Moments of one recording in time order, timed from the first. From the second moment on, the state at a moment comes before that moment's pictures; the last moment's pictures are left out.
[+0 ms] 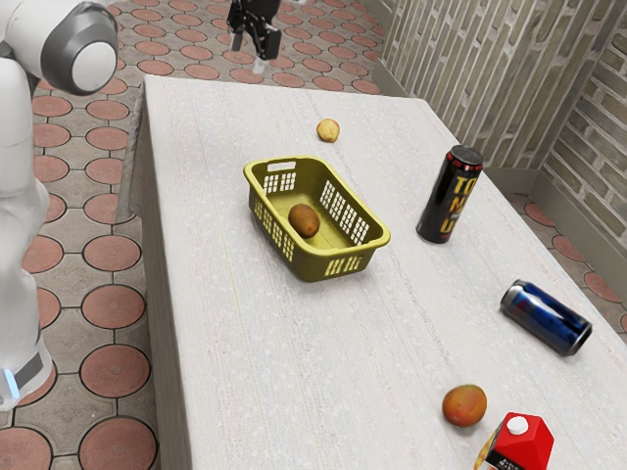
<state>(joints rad) -0.31 0.07 0.98 -1.46 0.03 1.49 0.29</state>
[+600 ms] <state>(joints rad) -0.35 0.21 0.58 -1.22 0.00 1.52 0.75</state>
